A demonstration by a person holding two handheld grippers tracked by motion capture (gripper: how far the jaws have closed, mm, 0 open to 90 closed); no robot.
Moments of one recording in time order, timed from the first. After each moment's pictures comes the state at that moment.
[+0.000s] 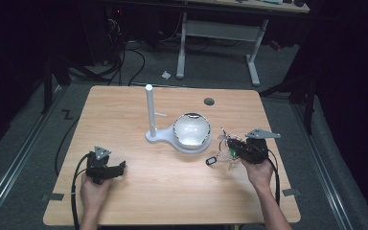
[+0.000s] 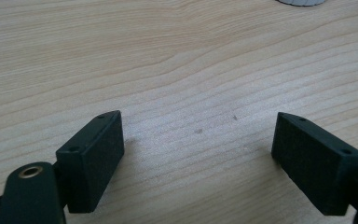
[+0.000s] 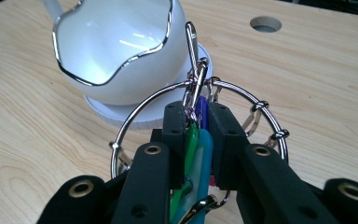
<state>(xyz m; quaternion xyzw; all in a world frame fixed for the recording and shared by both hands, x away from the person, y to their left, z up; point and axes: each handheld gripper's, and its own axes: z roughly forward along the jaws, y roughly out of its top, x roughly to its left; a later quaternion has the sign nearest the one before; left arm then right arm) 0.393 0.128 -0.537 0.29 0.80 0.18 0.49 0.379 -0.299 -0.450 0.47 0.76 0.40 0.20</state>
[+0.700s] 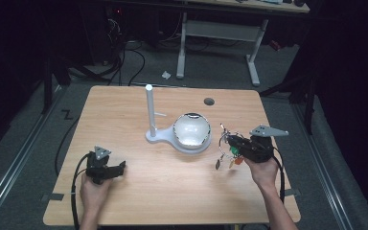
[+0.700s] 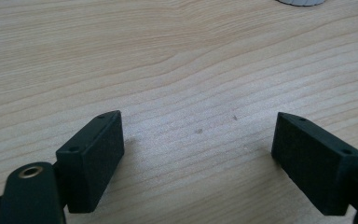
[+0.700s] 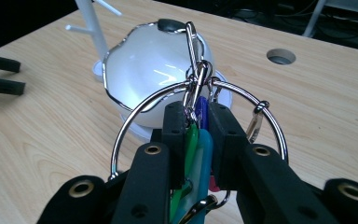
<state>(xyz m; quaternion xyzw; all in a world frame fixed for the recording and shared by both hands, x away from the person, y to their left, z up) 0.393 0.128 -0.537 0.29 0.80 0.18 0.49 0.366 -0.295 -0.415 0.43 0.76 0.44 0.20</state>
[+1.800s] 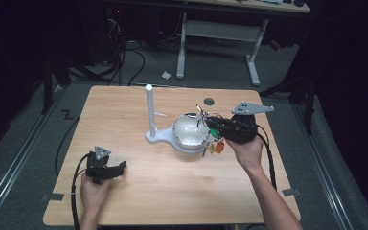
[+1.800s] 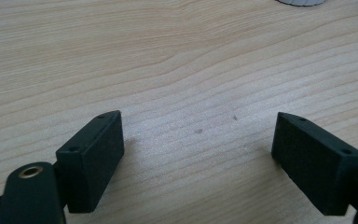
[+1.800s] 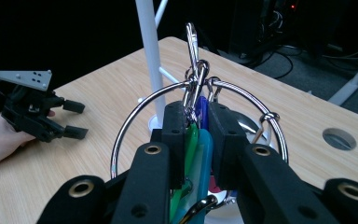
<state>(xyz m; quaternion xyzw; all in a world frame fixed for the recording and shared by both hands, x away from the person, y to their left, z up) 0.393 0.127 -0.537 0.29 0.80 0.18 0.49 0.391 -0.234 -0.350 0.35 0.78 0.49 0.17</state>
